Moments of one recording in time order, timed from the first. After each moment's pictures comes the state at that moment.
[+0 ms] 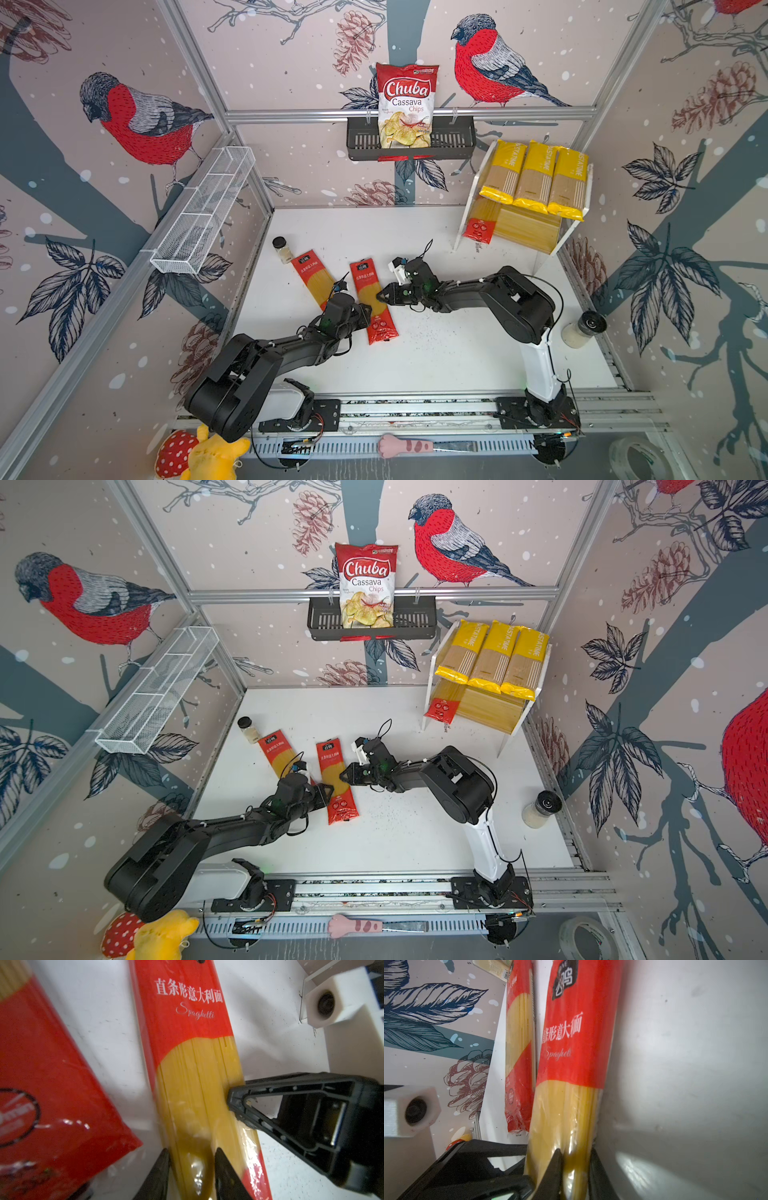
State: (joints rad) left arm -0.49 1.33 0.29 0.35 0.07 -0.74; right arm 0.83 2.09 1.10 0.36 -0.47 0.71
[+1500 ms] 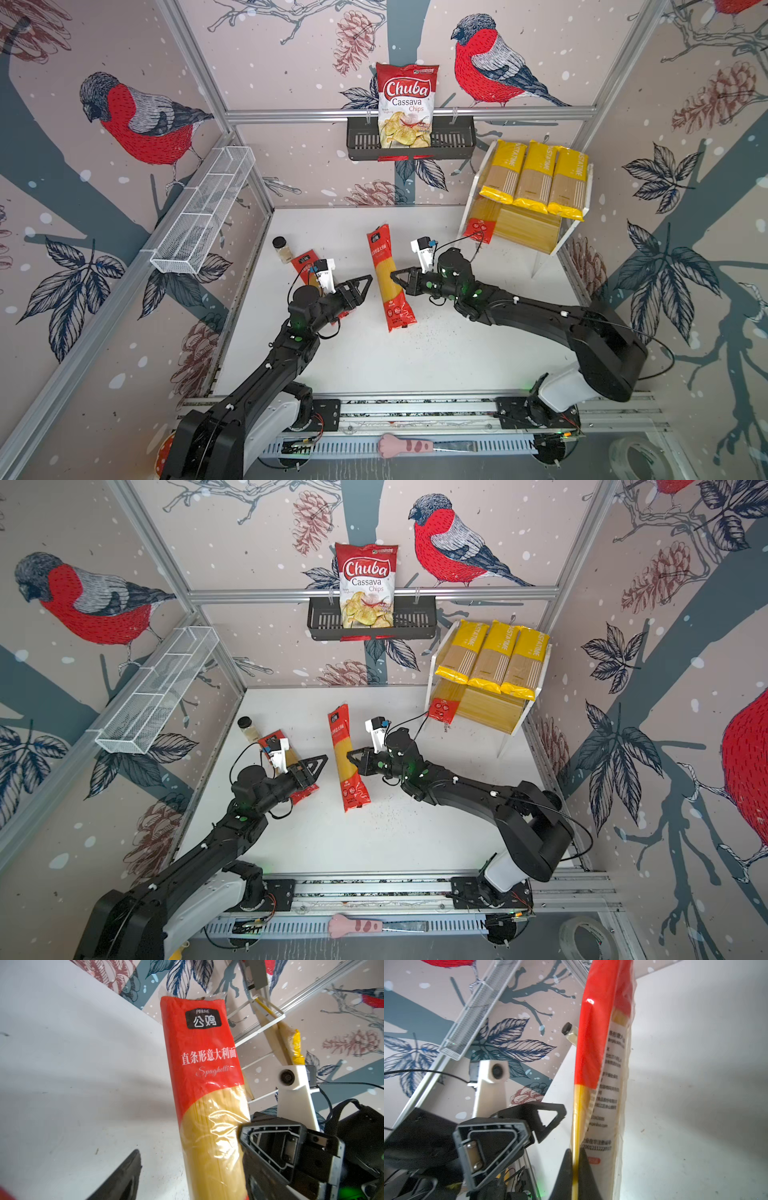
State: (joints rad) left arm -0.28 0.95 0.31 0.51 0.49 -0.84; right arm 0.85 1.50 0.89 0.36 -0.35 0.69
